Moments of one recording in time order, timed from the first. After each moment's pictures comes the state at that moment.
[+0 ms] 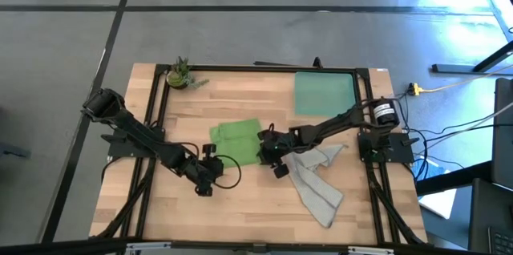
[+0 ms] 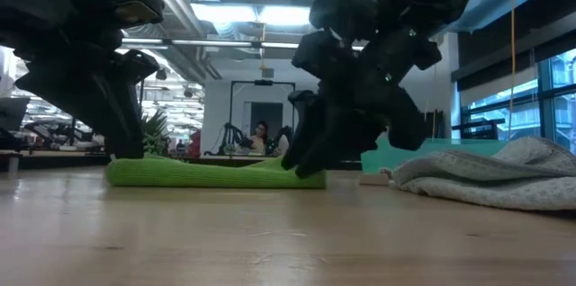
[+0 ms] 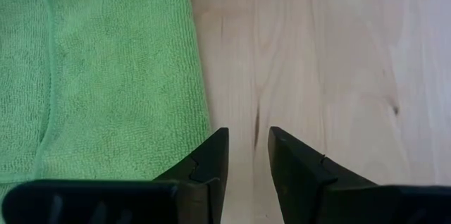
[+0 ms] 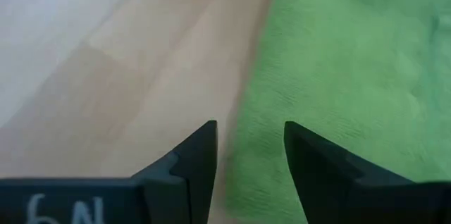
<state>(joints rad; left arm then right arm) -0.53 1.48 0.70 -0.26 -0.38 -0.41 0.09 1.93 1.00 0.10 -0.11 -0.40</state>
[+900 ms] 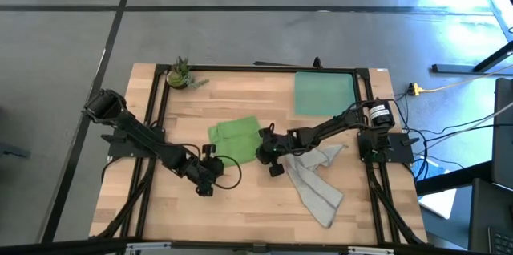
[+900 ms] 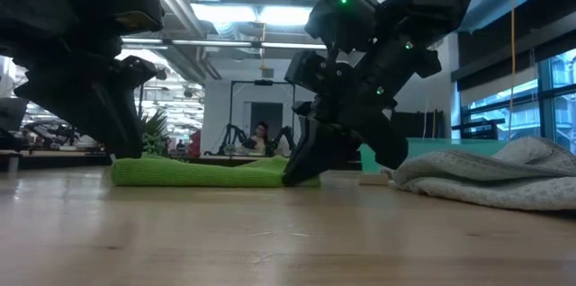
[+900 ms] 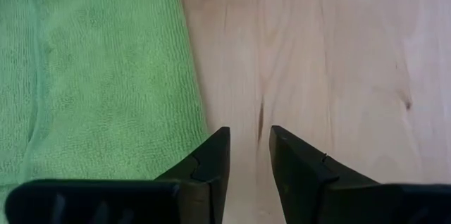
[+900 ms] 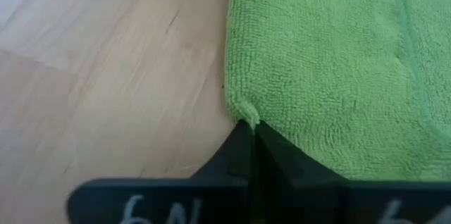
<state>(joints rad) -0.53 1.50 0.70 -0.26 -0.39 -0.44 0.10 1.98 1.01 0.13 0.04 -0.30</state>
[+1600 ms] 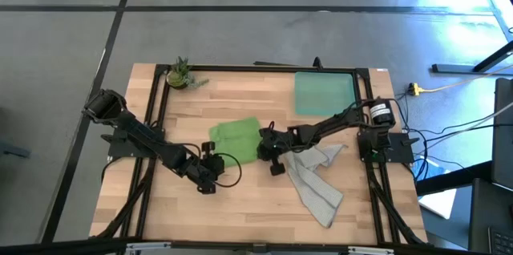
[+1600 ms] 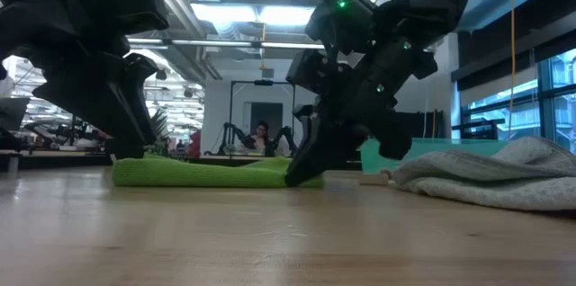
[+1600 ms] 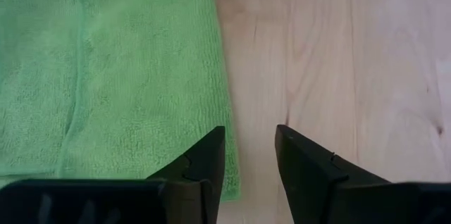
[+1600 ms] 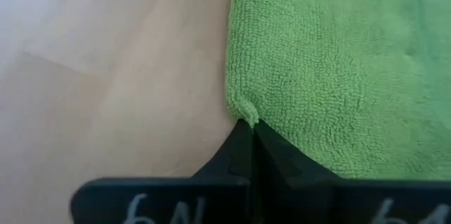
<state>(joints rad) -0.53 1.50 0.70 -0.26 -0.46 -0.48 0.08 1.97 1.00 0.13 -0.07 -0.25</state>
